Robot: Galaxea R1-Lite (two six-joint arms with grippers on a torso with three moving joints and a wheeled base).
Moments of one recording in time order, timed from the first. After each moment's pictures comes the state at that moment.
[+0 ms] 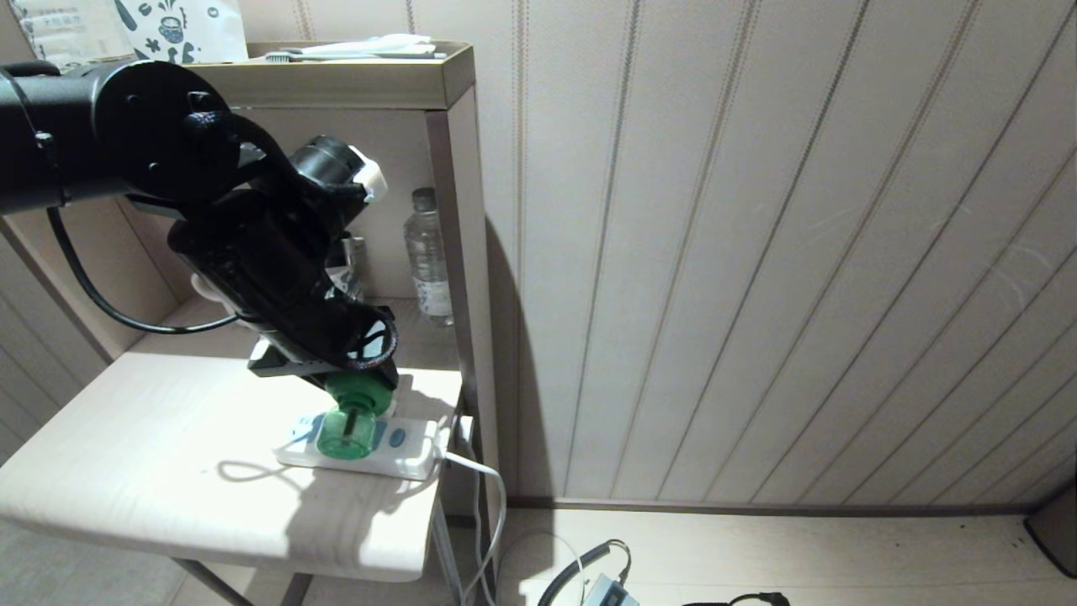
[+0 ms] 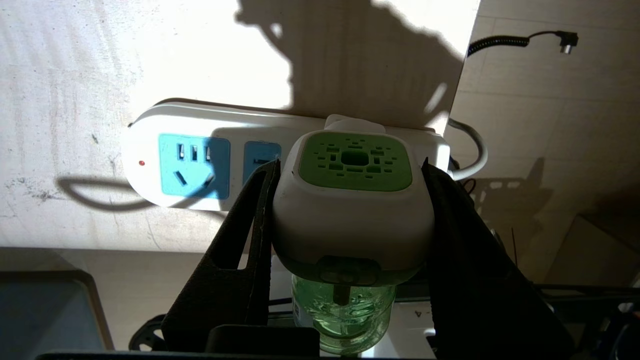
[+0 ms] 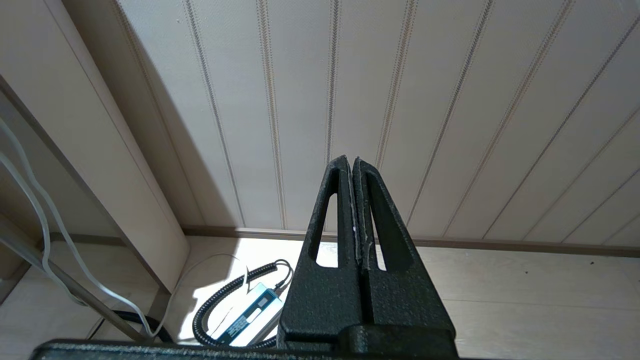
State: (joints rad) left arm -0.49 1.91 -1.87 1.10 0.07 -0.44; right arm 0.01 0.01 0.00 0.01 -0.03 0.02
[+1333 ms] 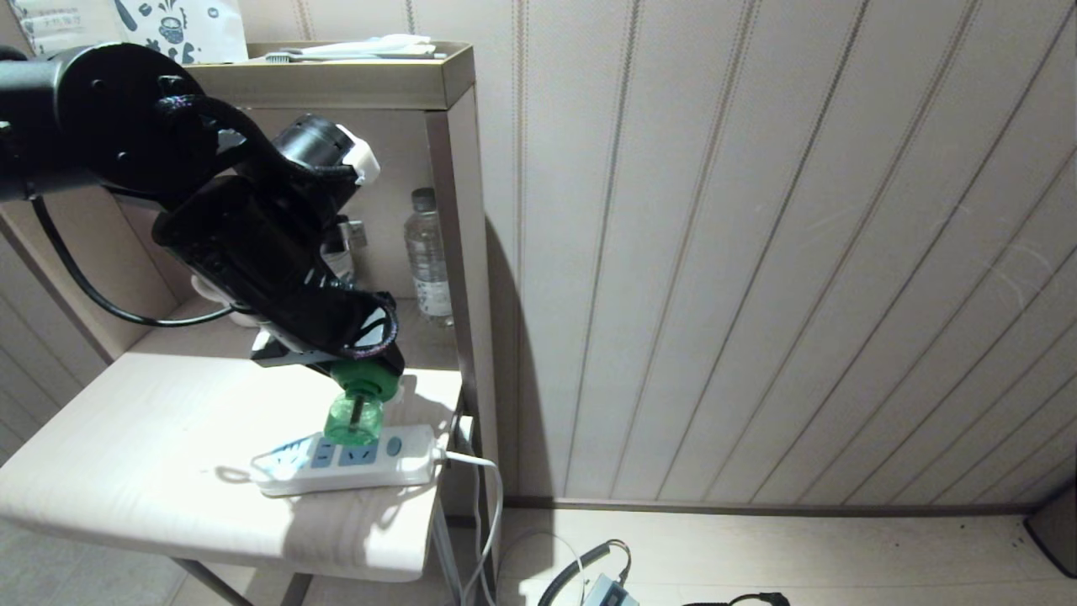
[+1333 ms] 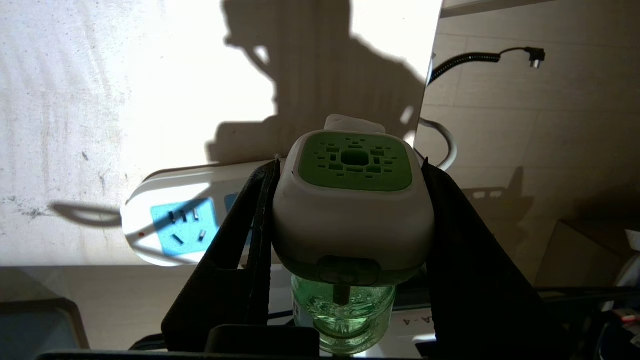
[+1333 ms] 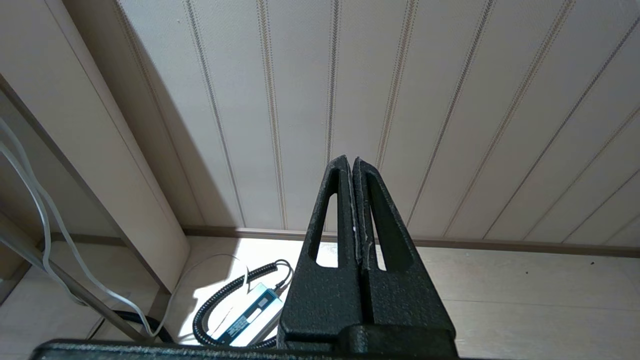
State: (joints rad) left arm -0.49 1.88 -1.87 1.05 0.05 -0.44; right arm 0.01 0.01 0.00 0.01 -0.03 0.02
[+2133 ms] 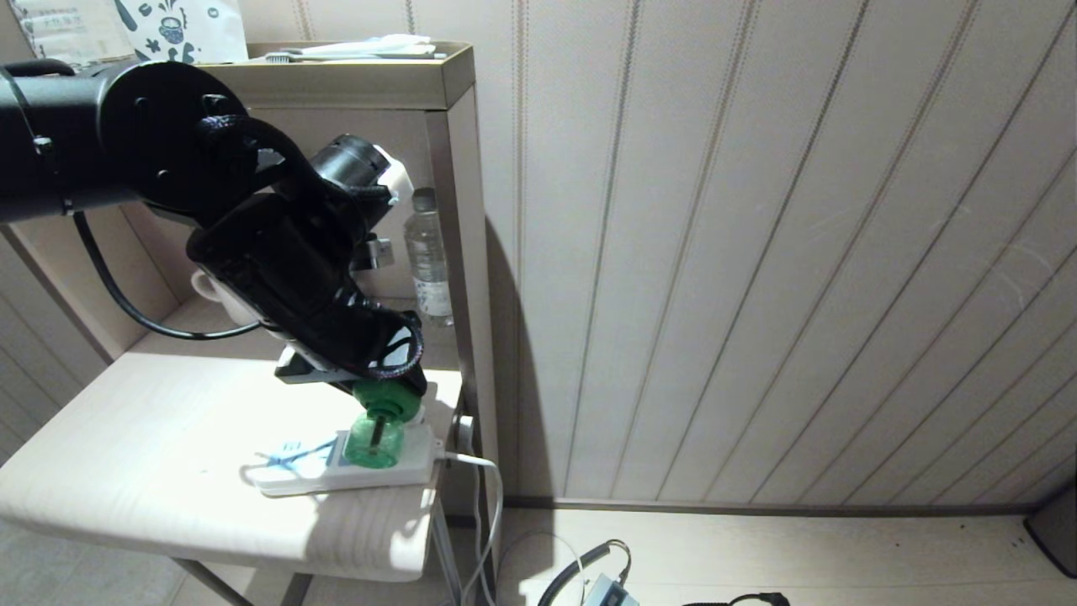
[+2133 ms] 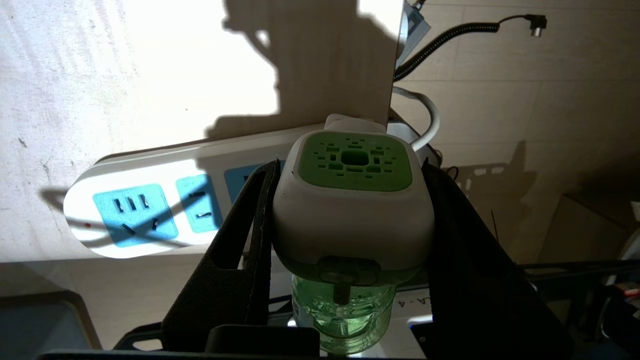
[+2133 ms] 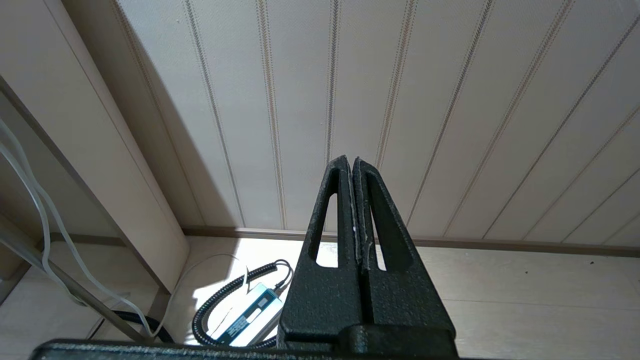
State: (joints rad) left arm -0.56 1.90 -1.85 1.06 0.04 -0.46; right arm 0.01 0.01 0.00 0.01 -0.03 0.02
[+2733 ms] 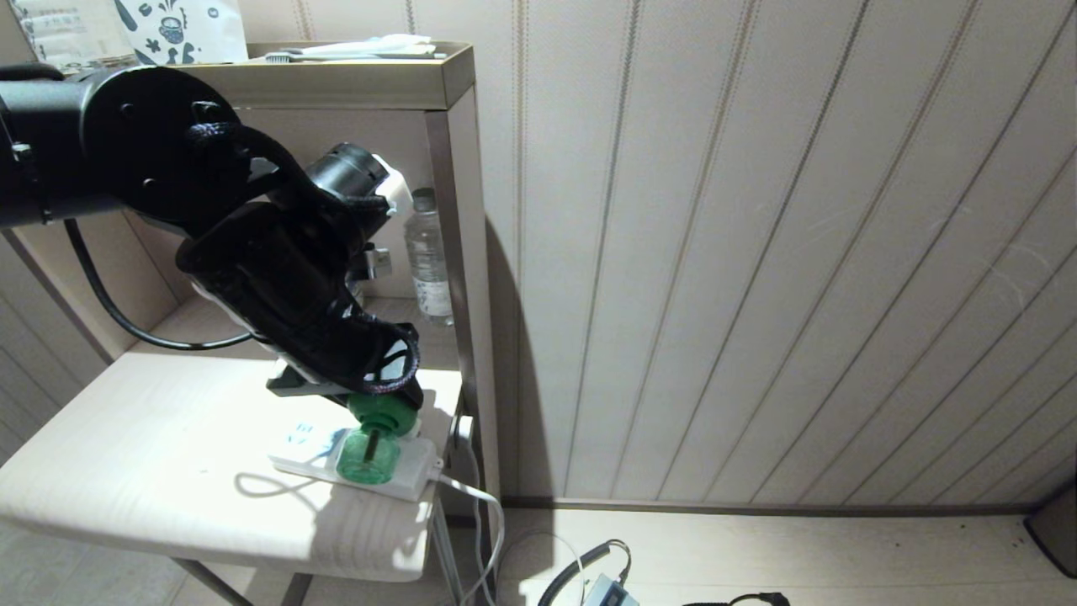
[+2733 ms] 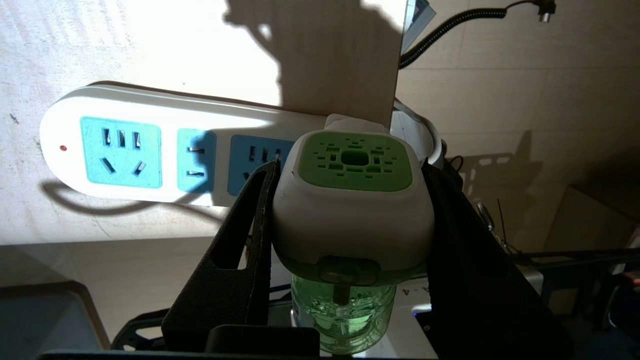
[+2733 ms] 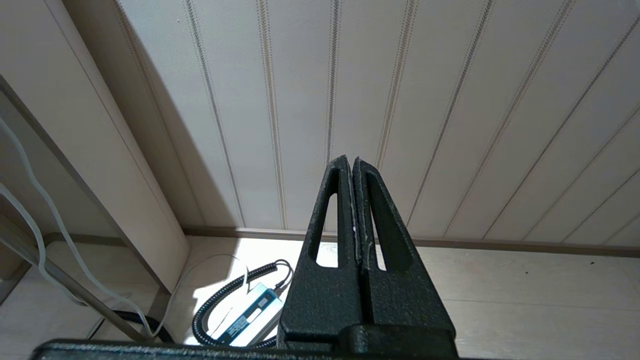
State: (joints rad) left arm -0.57 1.87 -1.80 1.06 0.04 -0.47; right arm 0.01 0.01 0.00 0.01 -0.03 0.02
